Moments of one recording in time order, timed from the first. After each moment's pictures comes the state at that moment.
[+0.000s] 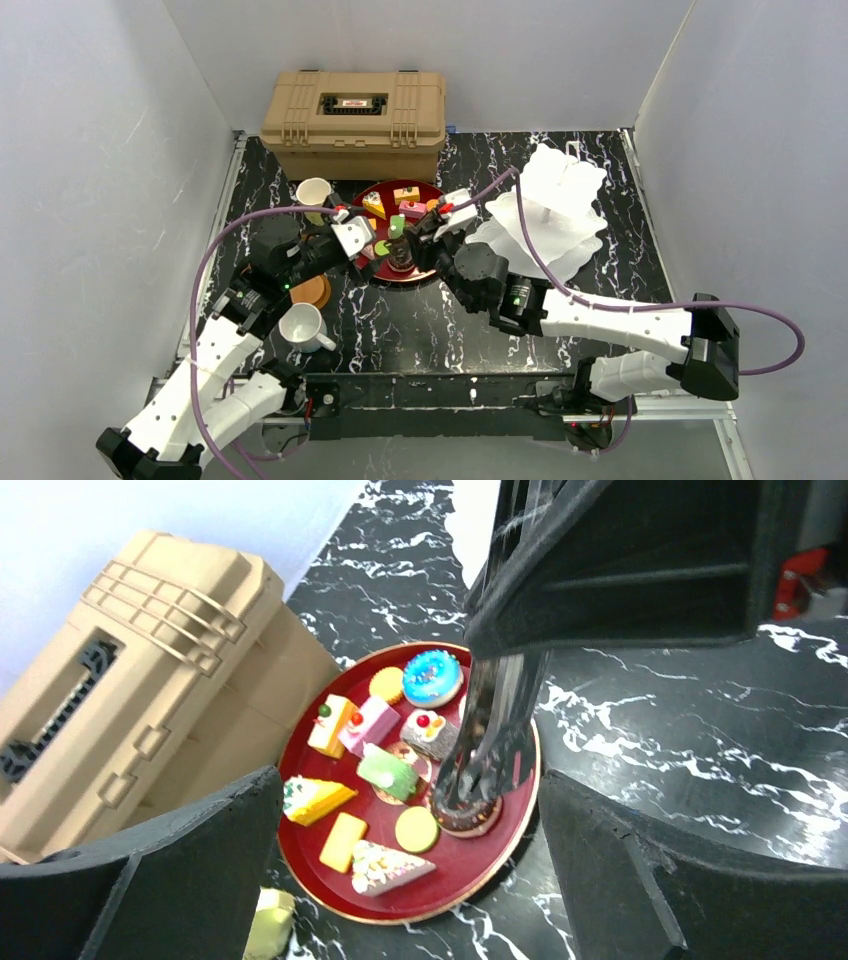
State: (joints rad) left arm -0.52 0.79 0.86 -0.29 0.40 0.51; right arm 1.26 1.28 1.00 0.26 0.65 0.25
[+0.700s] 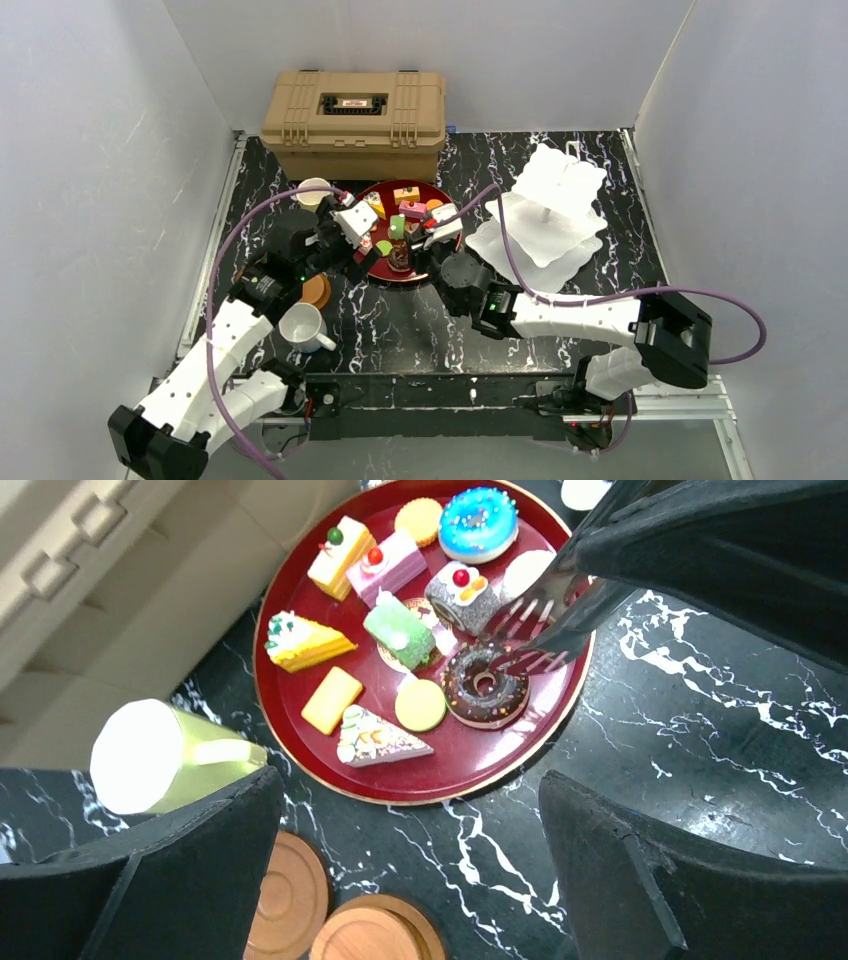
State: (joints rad) left arm -0.49 0.86 0.83 -0.41 0.16 0.41; right arm 1.24 1.41 0.83 0.58 0.74 0.09
